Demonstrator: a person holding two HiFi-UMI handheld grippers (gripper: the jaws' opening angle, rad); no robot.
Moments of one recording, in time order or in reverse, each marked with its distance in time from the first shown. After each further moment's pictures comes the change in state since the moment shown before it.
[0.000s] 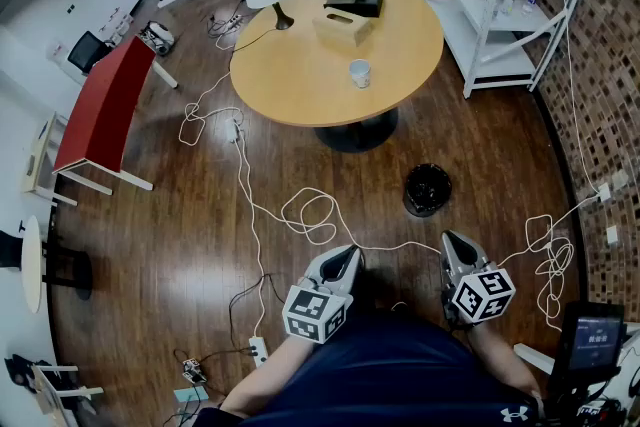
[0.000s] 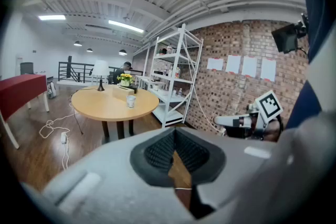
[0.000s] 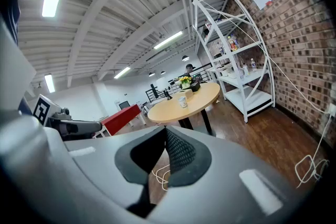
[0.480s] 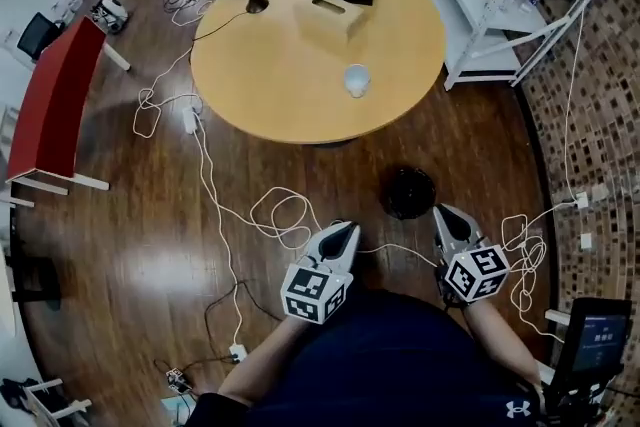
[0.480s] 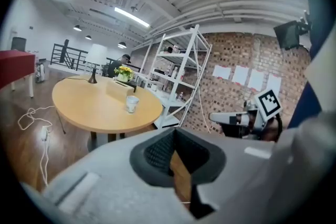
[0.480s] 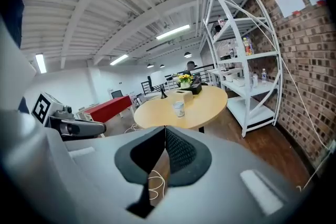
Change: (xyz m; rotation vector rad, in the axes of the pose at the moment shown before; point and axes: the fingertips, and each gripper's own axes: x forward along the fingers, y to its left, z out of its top) left arm 0.119 0.130 0.061 -0.076 -0.035 -0.110; right arm 0.174 -0.012 0.077 -0.140 0.032 -0.055
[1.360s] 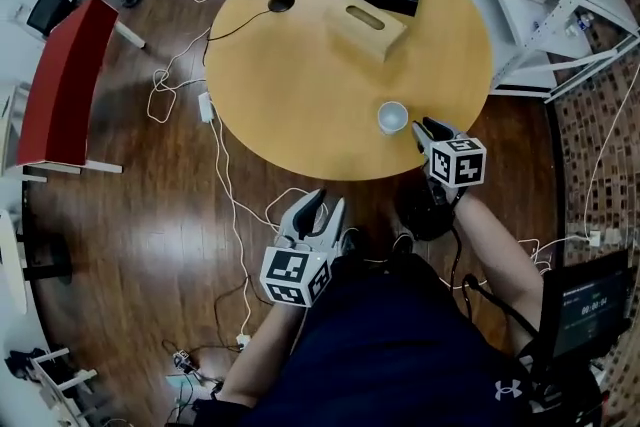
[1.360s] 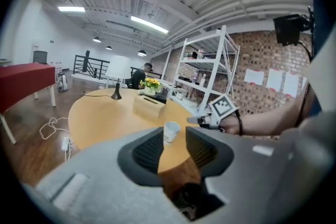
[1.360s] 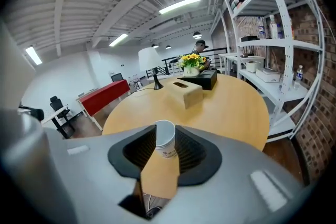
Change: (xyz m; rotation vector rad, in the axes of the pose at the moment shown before) left arm 0.057 0.152 0.121 -0.040 -0.049 0.257; right arm 0.321 -0.083 0.074 -0.060 0.262 0.058
